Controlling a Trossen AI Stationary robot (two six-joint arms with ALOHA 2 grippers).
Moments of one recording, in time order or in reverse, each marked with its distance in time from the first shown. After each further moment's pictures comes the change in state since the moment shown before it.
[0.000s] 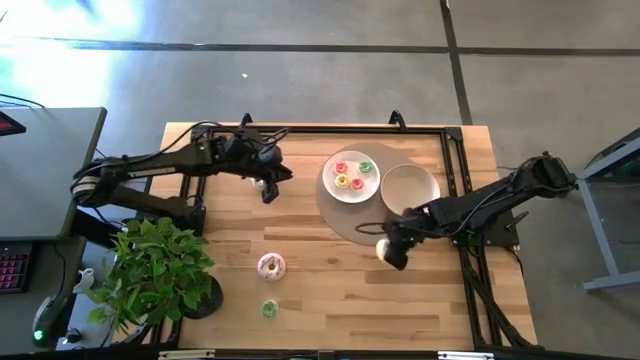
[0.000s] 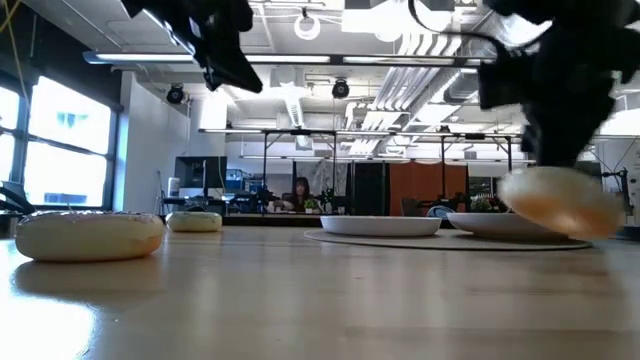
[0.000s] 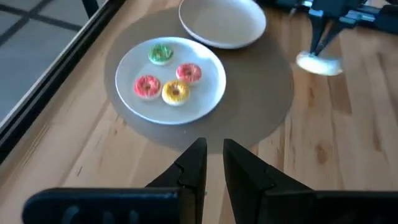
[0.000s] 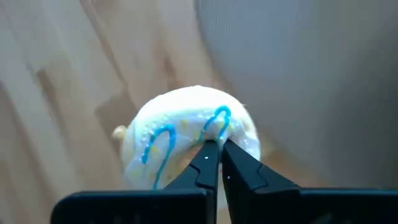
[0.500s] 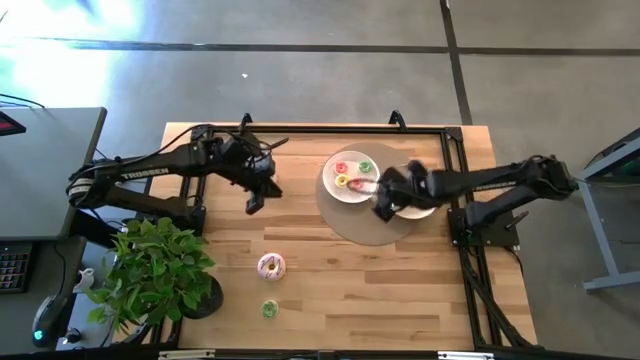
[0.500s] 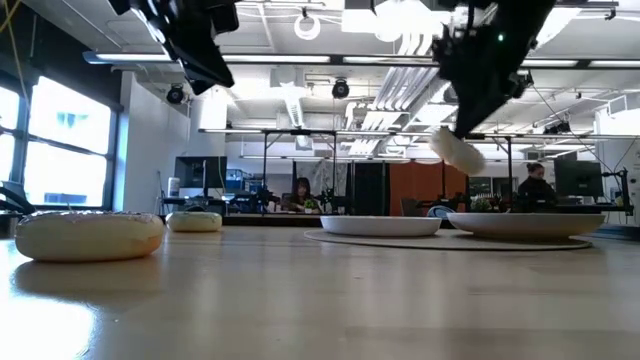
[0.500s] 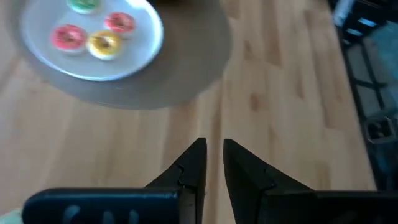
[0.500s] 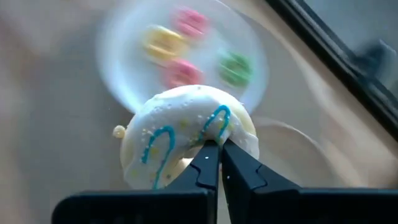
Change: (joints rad) left arm -0.015 -0.038 0.000 -0.186 0.236 0.000; right arm -0.251 -0.002 0.257 -0.332 0.541 -0.159
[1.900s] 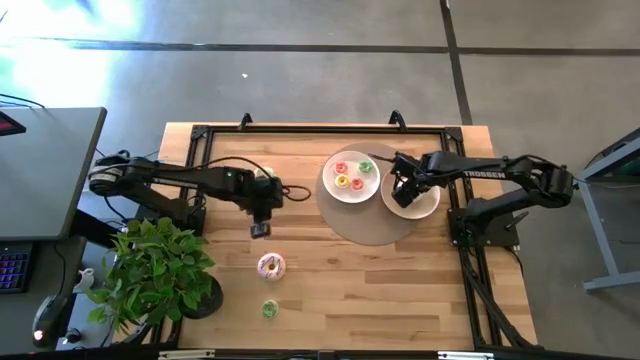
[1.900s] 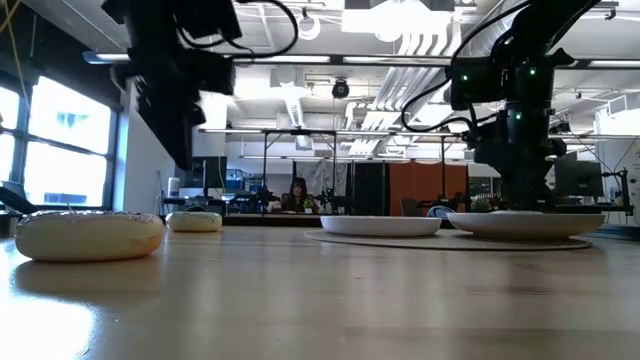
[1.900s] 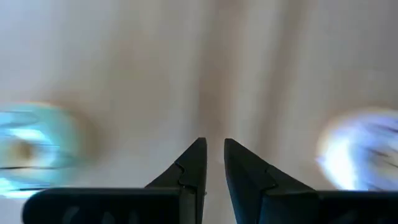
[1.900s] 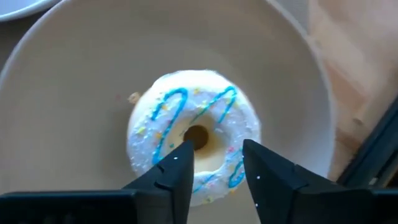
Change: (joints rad) left arm -0.234 0.239 -0.050 -0.151 -0.397 -0.087; right arm -0.444 0.005 -0.259 0.030 -0.303 -0.158
